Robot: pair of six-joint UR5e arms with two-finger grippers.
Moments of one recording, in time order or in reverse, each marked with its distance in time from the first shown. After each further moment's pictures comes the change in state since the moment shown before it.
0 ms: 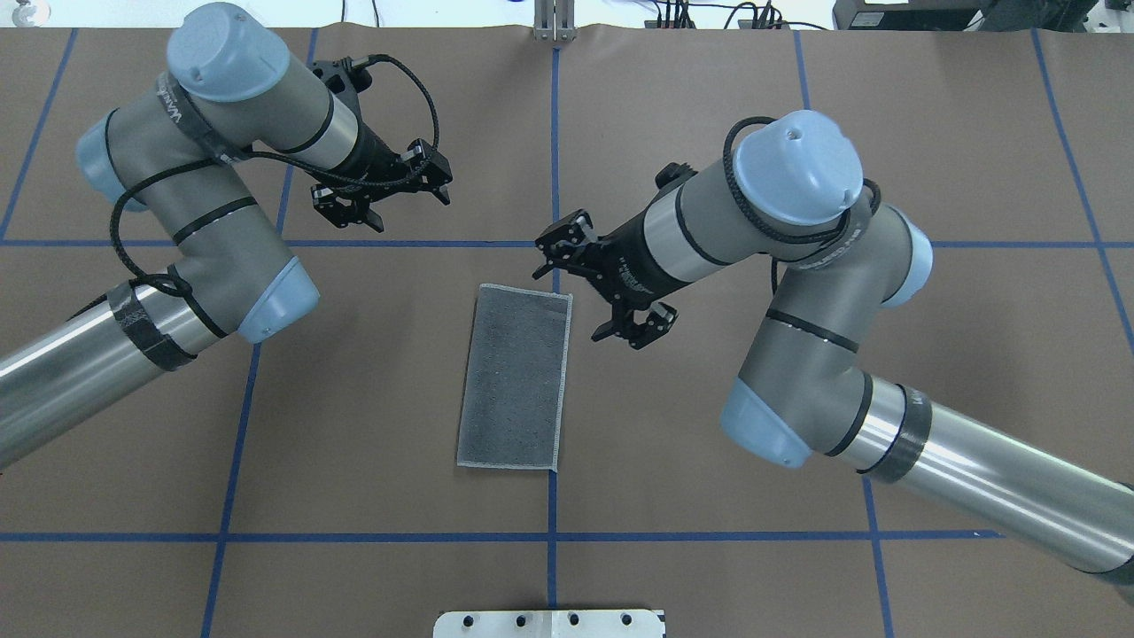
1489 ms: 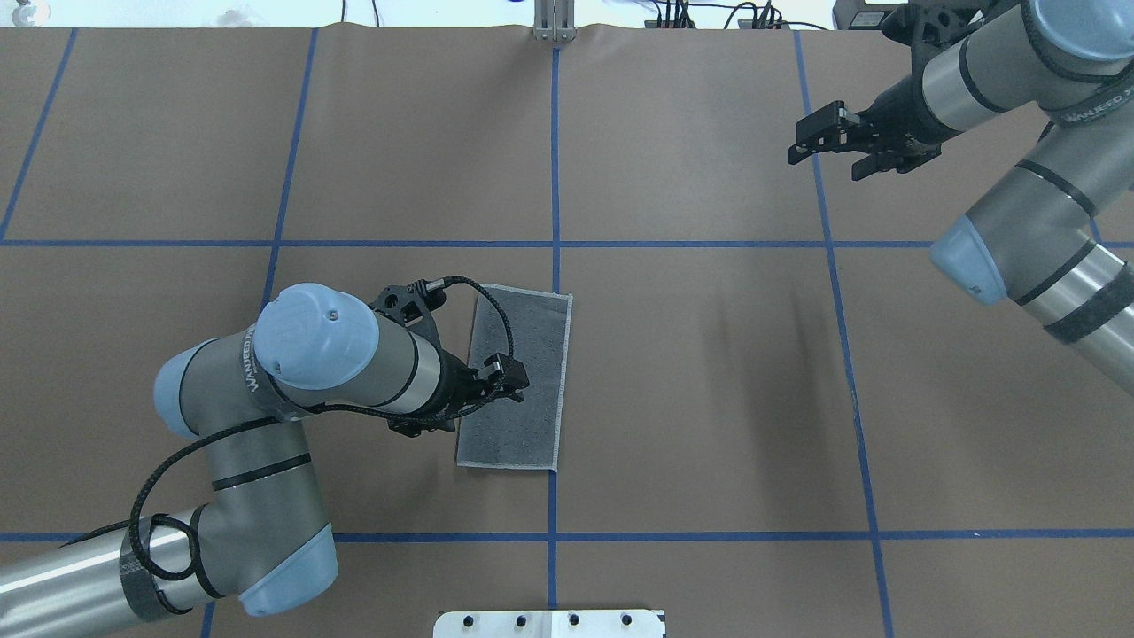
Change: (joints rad) left arm 0.385 0.141 -0.256 0.011 0.253 -0.254; right arm 0.366 -0.183 -0.126 -0.020 0.104 -0.980
